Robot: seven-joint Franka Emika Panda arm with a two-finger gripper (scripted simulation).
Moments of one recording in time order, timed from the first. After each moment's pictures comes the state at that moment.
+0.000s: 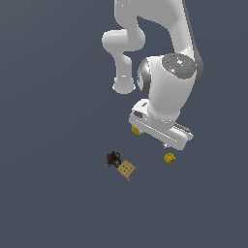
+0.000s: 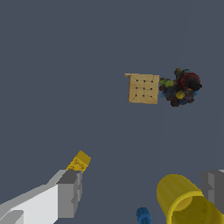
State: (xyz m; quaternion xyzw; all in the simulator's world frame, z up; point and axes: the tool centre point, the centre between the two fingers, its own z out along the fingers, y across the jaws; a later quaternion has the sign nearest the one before) arm 0.051 0.110 0.198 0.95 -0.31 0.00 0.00
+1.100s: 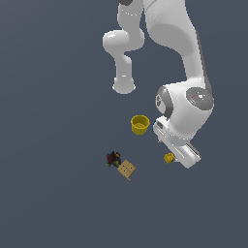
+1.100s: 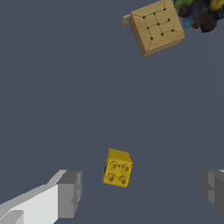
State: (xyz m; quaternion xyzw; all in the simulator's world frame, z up) arm 0.056 0.188 0.117 0.86 -0.50 0.00 0.00
